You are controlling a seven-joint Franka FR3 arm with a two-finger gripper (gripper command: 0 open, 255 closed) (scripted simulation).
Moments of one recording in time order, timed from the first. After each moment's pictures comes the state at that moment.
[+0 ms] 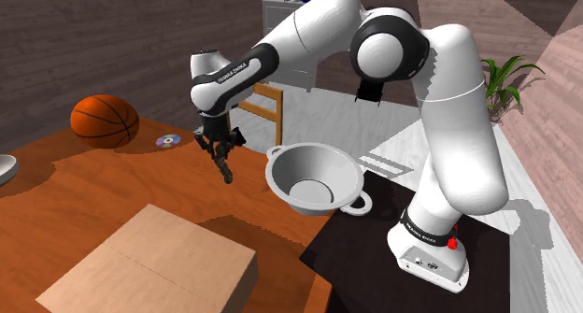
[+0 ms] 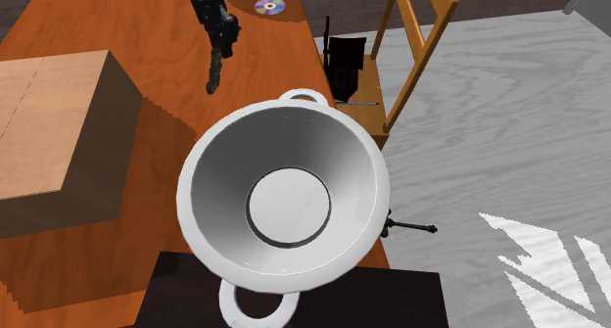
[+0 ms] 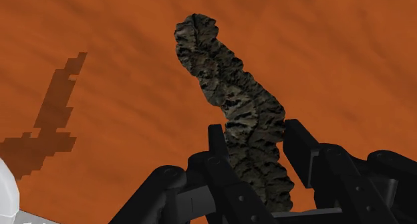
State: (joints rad) arm 0.34 0.53 -0.08 -1.65 0.13 2.17 0.98
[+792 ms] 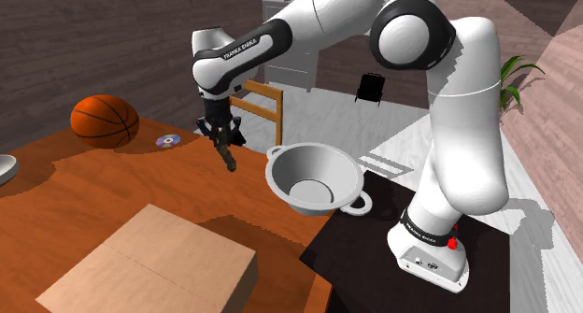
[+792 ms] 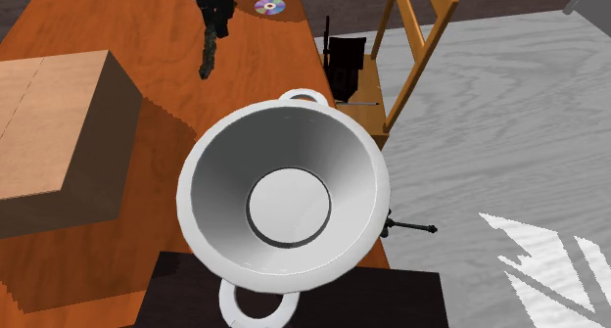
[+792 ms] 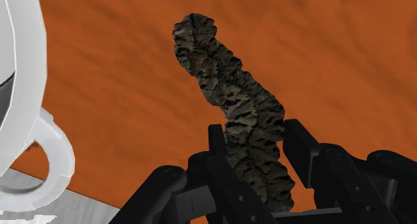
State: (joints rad) arm 0.34 0.41 -0.09 -1.68 0.11 2.08 0.98
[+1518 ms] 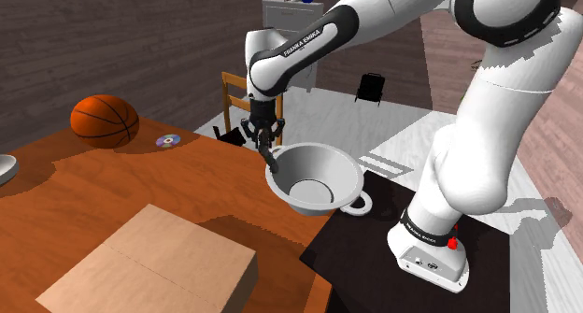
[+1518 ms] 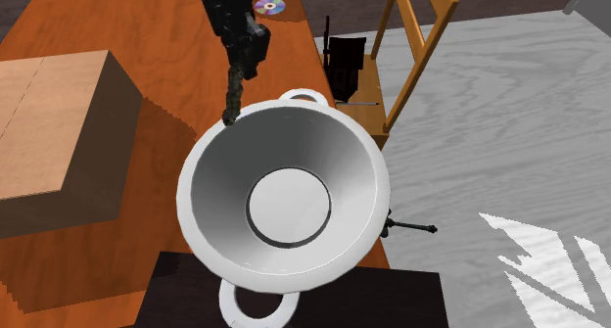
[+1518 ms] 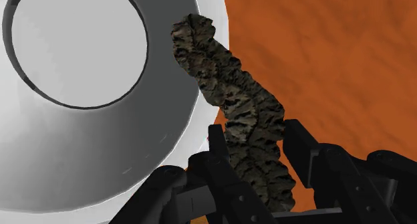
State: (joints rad) arm 0.31 0.03 -0.13 -2.21 0.08 2.22 0.91
